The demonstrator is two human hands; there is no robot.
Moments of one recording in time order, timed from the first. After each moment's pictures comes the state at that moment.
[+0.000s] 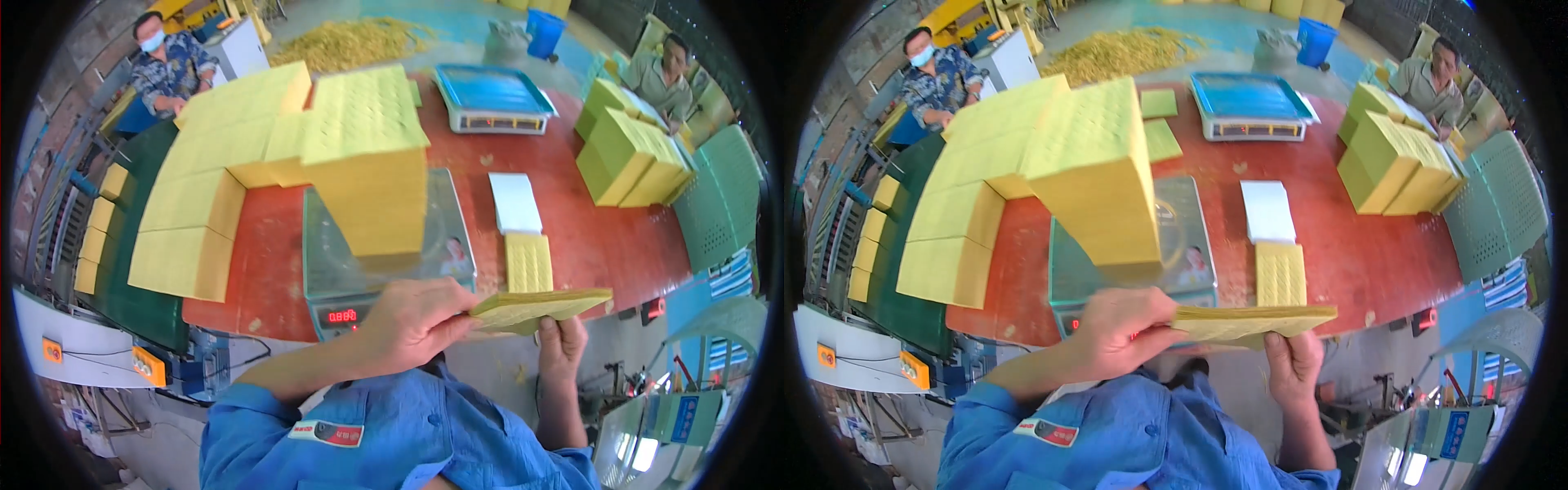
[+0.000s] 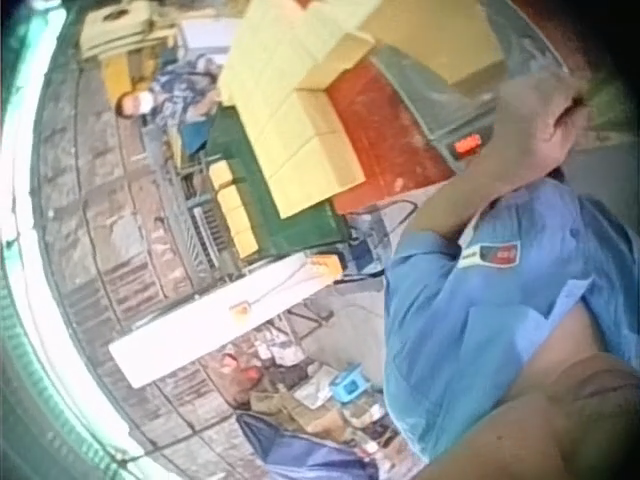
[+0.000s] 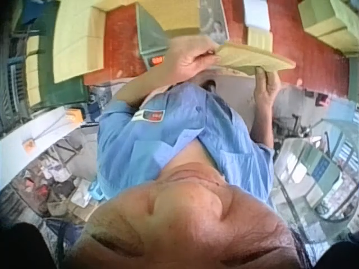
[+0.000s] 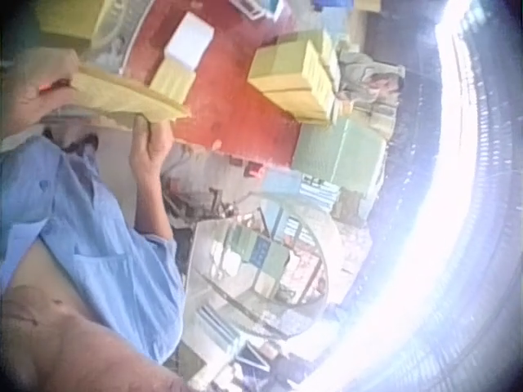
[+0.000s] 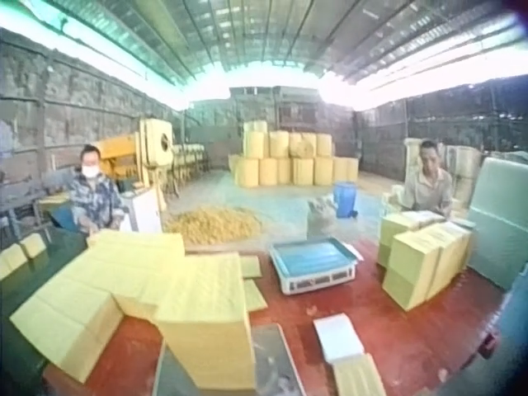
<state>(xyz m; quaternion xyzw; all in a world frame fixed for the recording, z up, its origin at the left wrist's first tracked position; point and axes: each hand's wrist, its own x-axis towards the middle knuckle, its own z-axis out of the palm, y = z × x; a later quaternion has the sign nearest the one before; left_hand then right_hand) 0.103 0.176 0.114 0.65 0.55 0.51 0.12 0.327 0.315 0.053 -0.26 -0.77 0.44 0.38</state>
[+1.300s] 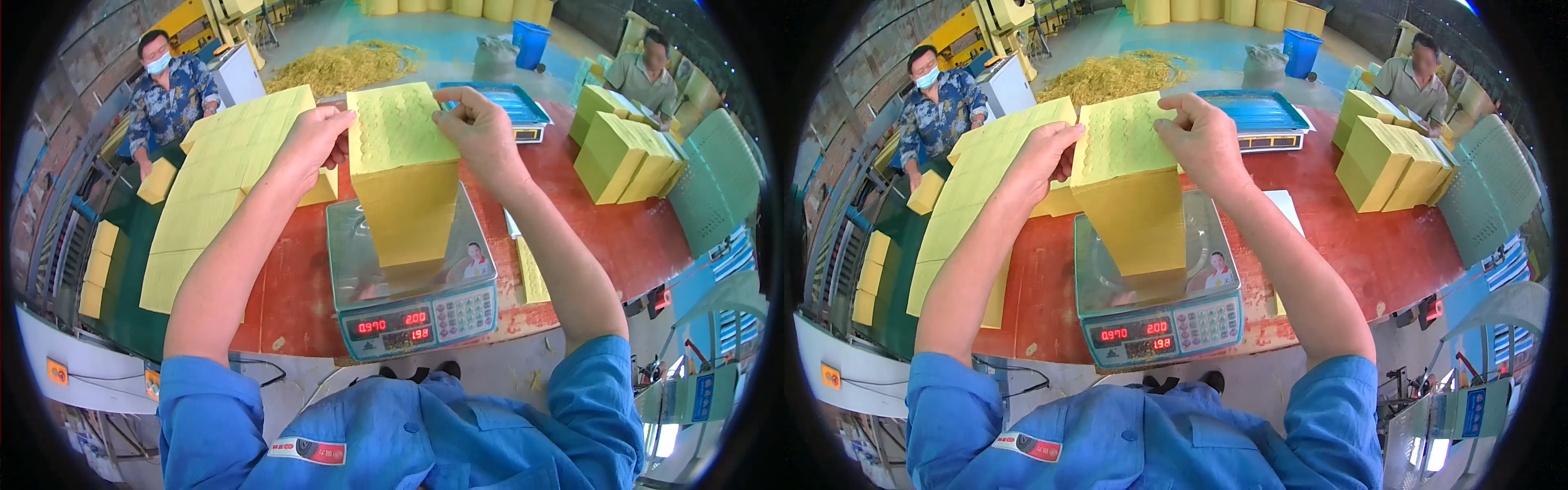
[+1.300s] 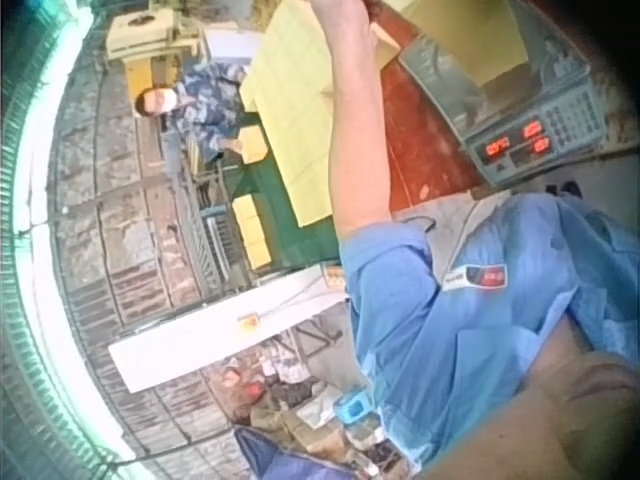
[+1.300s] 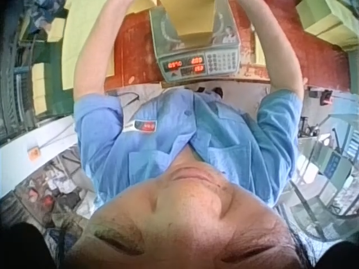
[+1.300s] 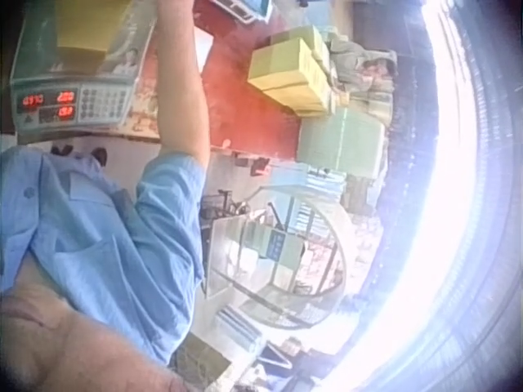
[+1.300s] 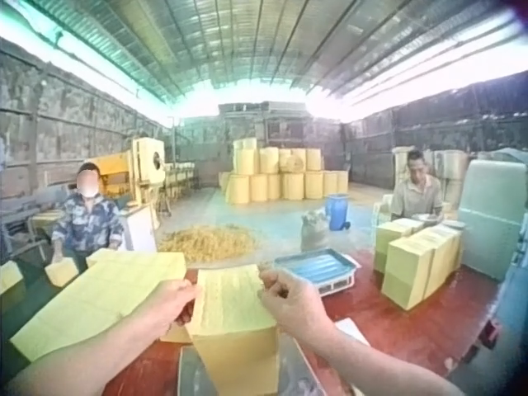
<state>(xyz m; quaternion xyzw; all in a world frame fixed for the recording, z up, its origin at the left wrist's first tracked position) -0.112 0.193 0.177 0.33 0.71 0.58 0.21 0.053 0.369 0.162 -0.12 -0.80 0.43 0.39</state>
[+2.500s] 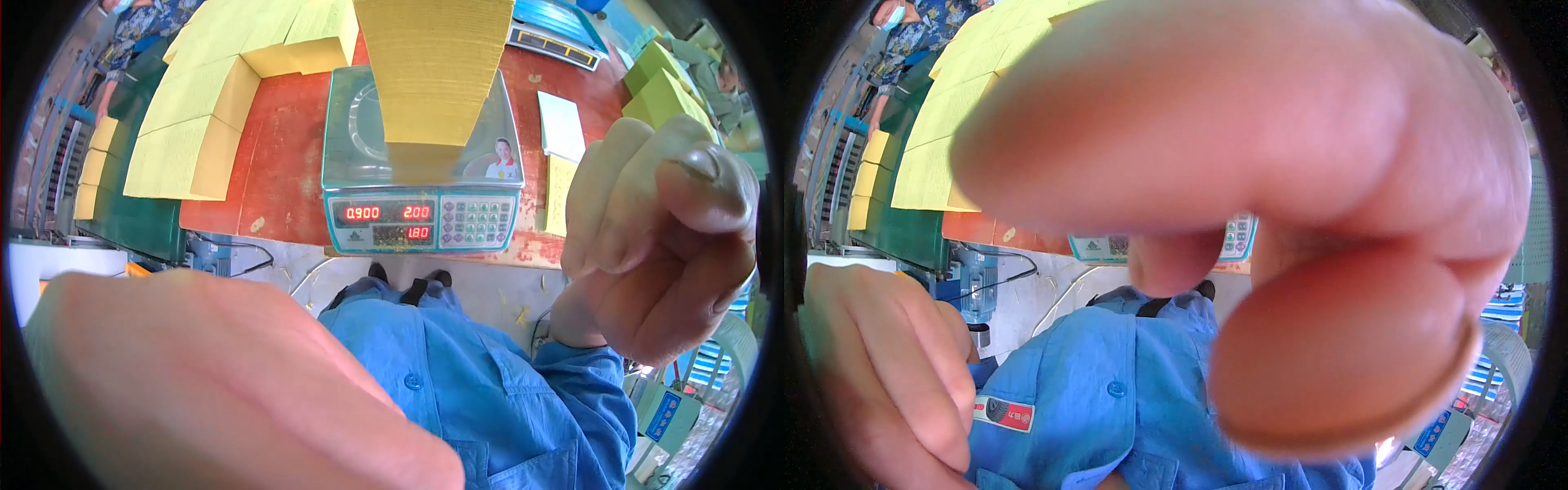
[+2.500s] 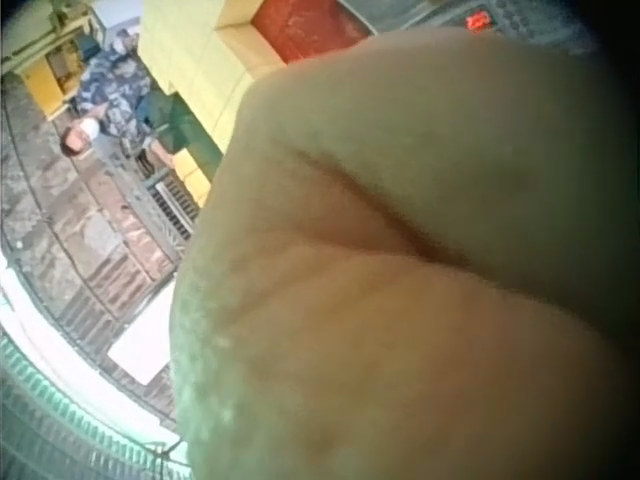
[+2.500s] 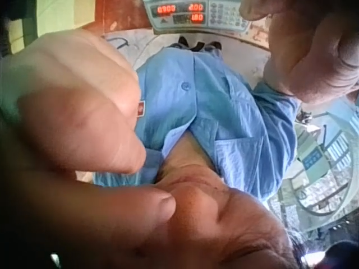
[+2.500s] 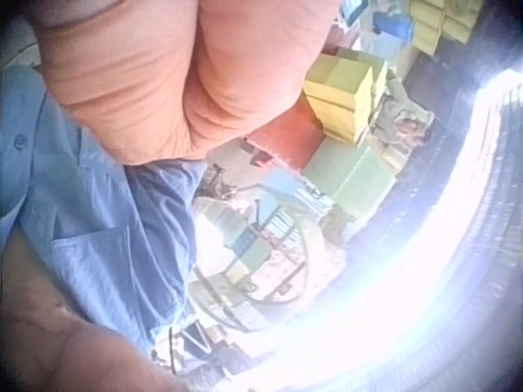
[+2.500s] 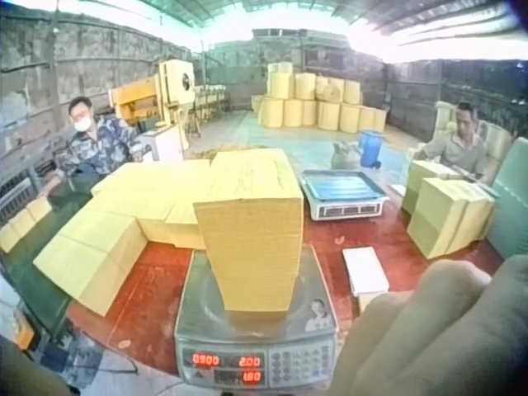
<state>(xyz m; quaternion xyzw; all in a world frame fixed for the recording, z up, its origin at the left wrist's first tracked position) 0.053 0.057 0.244 0.74 0.44 0.39 0.32 0.186 0.291 0.178 0.38 -0.69 0.55 0.27</state>
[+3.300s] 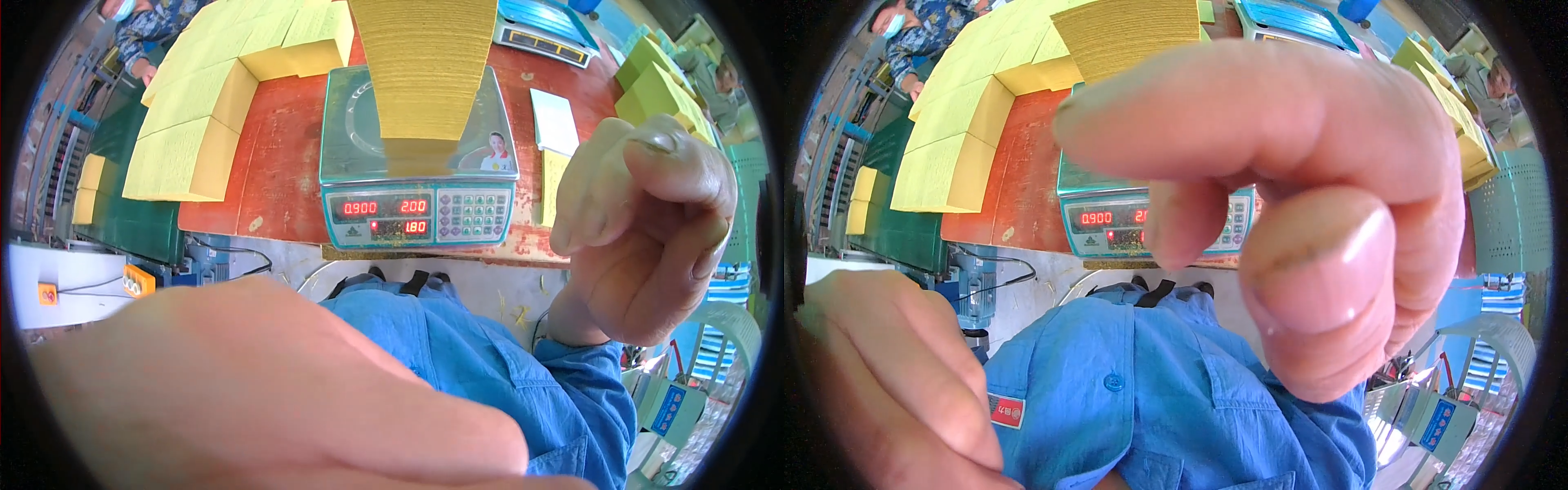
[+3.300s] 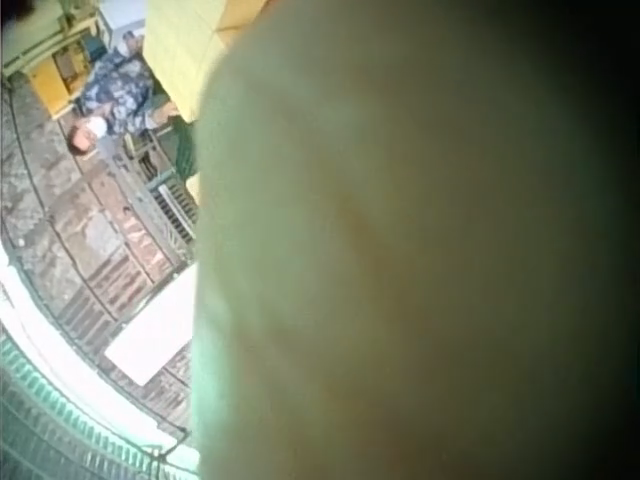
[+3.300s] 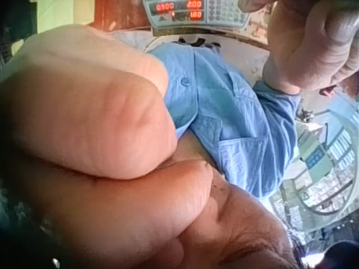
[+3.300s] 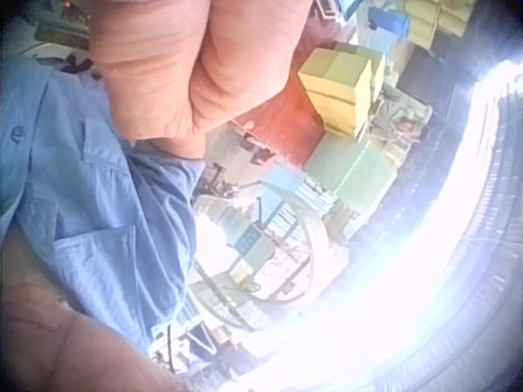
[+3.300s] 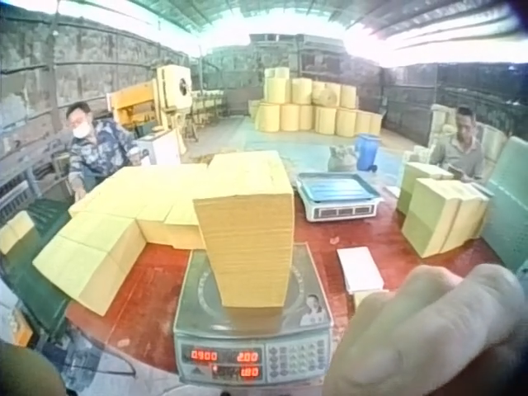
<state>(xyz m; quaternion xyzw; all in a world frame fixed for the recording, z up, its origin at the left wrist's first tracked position) 0.068 0.059 0.227 0.72 0.29 0.41 0.47 0.212 0.277 0.157 0.28 -0.68 0.55 0.40</state>
